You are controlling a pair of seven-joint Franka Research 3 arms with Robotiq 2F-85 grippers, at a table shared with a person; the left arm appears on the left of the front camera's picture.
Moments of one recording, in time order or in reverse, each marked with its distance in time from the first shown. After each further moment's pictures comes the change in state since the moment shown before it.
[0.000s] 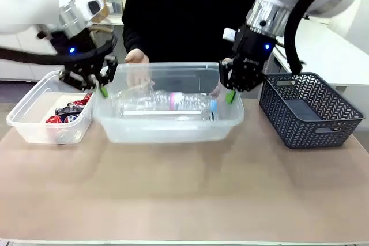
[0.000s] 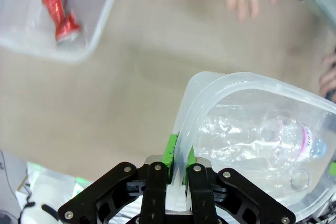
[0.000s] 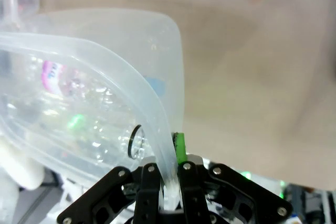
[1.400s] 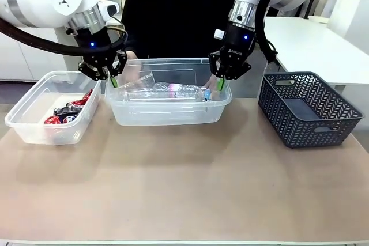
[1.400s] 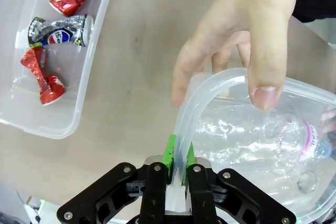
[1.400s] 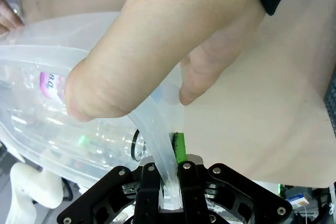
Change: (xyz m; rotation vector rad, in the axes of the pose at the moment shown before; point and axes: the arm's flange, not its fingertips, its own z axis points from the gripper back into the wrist) left arm 0.081 -0.020 -0.056 0.028 0.036 -0.038; right arm 0.103 -0.022 -0.015 -0.019 0.100 -0.113
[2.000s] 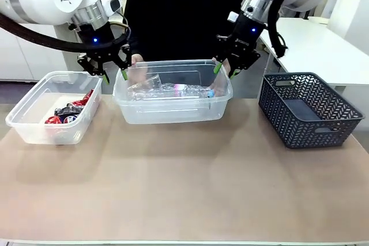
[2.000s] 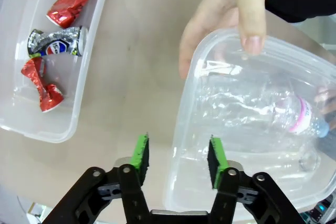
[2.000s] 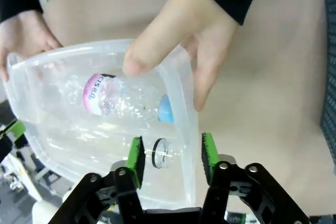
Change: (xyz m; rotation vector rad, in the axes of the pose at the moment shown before) left arm -0.001 -0.010 0.014 -0.012 -0.048 -0.030; right arm -0.007 -0.019 0.031 0.084 -0.293 -0.088
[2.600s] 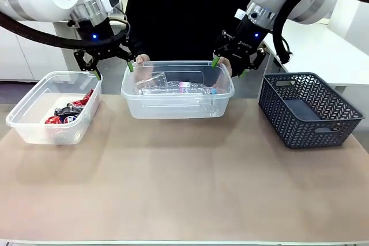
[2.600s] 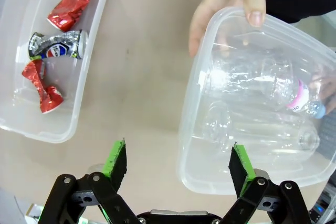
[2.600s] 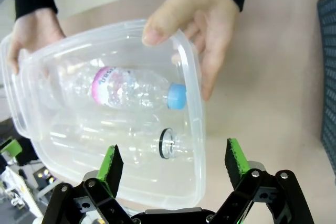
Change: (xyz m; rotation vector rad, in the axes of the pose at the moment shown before) left arm 0.000 -0.001 0.007 -0.011 -0.017 0.003; right arm -0.006 -0.008 -0.003 0.013 -0.104 -0.012
